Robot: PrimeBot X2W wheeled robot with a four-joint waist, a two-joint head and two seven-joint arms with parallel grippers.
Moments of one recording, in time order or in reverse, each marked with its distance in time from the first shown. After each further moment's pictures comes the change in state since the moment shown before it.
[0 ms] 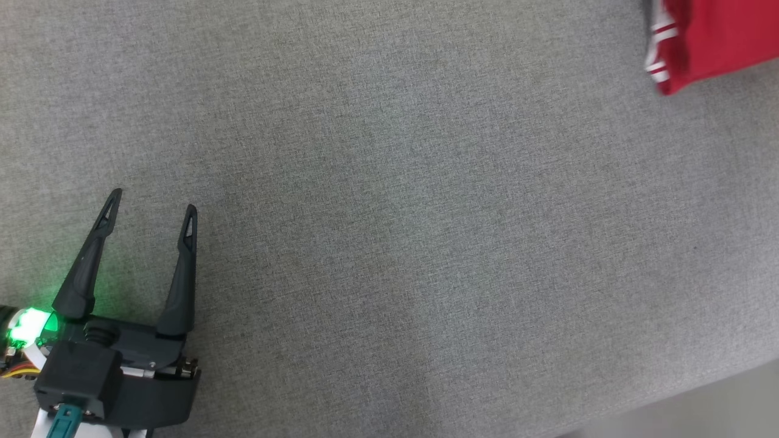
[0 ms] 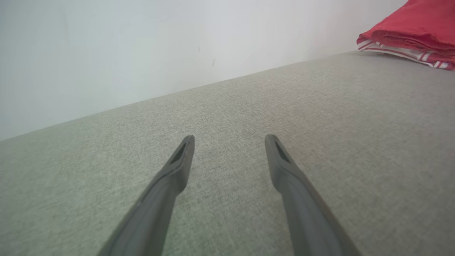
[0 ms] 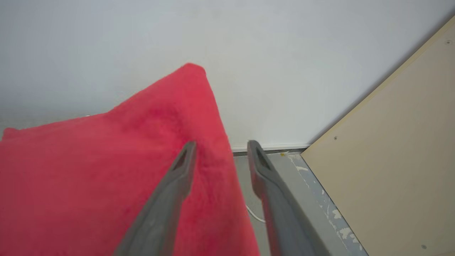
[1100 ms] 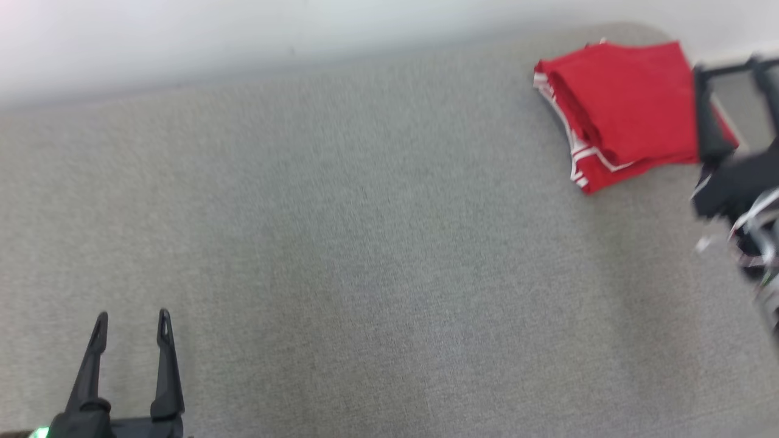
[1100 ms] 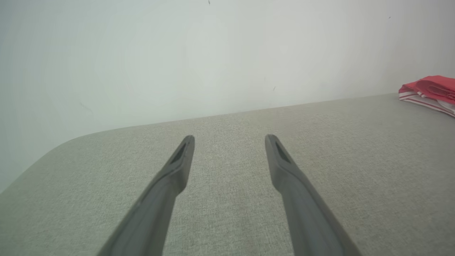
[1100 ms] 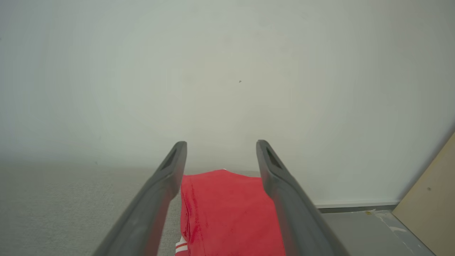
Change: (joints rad) left arm 0.203 -0.096 0.079 0.166 -0.116 0.095 -0.066; right arm 0.500 0.148 -0.109 -0.424 -0.044 0.000 -0.092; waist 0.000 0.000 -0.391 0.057
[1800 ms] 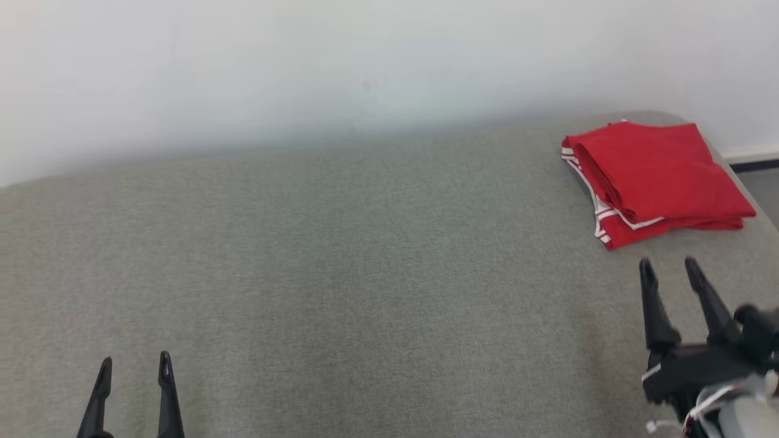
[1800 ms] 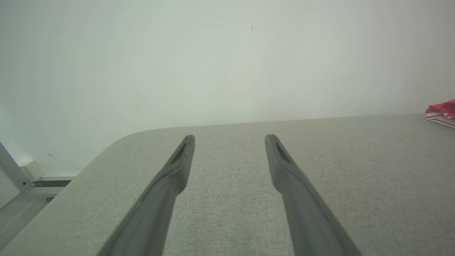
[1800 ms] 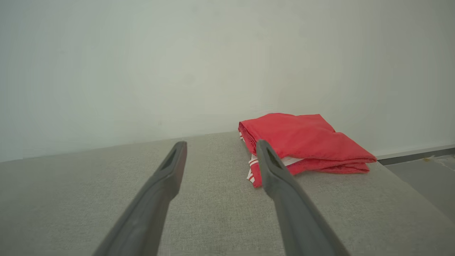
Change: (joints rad) left arm 0.077 -0.047 0.038 0.049 -0.007 -0.008 -0.001; right arm 0.600 0.180 -0.233 -0.342 -0.046 0.000 0.000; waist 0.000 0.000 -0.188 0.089
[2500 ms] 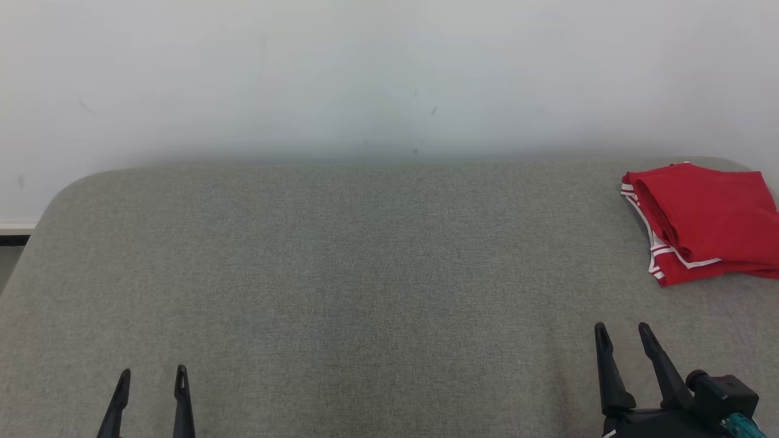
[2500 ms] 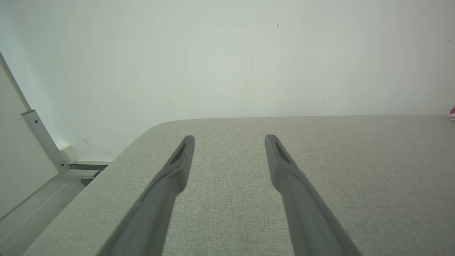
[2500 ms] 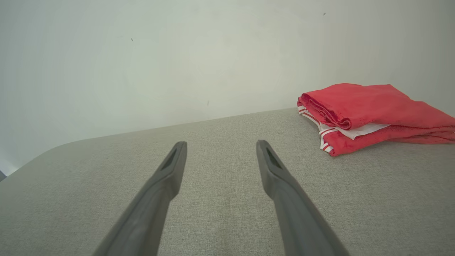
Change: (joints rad) left arm 0.015 -0.008 -0.008 0.047 0.015 -0.035 0.000; right arm 0.222 0.187 -0.055 -0.144 -0.105 0.000 0.035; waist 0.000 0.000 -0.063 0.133
